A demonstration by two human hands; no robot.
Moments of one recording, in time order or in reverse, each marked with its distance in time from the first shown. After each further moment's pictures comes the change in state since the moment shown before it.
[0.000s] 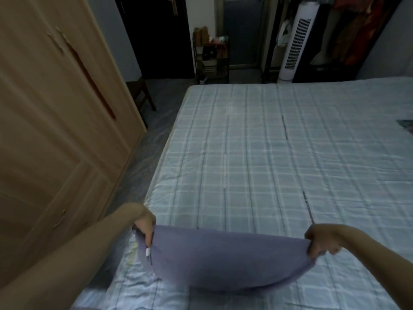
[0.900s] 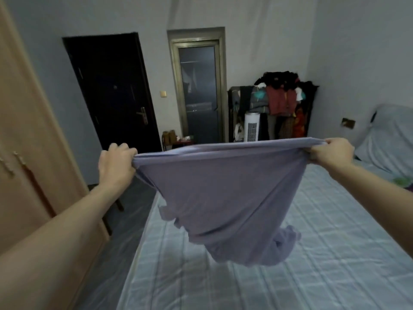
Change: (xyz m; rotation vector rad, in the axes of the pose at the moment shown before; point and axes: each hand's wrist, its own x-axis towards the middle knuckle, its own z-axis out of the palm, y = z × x) left_hand -0.193 -0.070 -0.378 -0.066 2.077 -0.146; right_hand -0.121 -0.011 -0.401 1.117 1.615 -0.171
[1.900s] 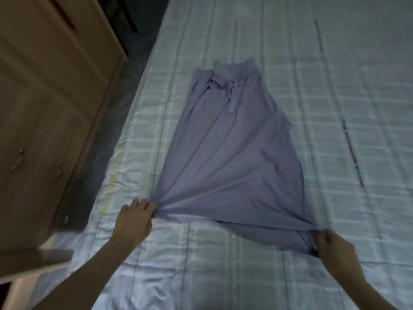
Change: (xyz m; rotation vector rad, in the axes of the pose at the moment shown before) left_hand -0.754 0.029 0.093 -0.035 -1.036 0.101; right_hand -0.518 0.533 -0.059 -0.740 -0.789 0.231
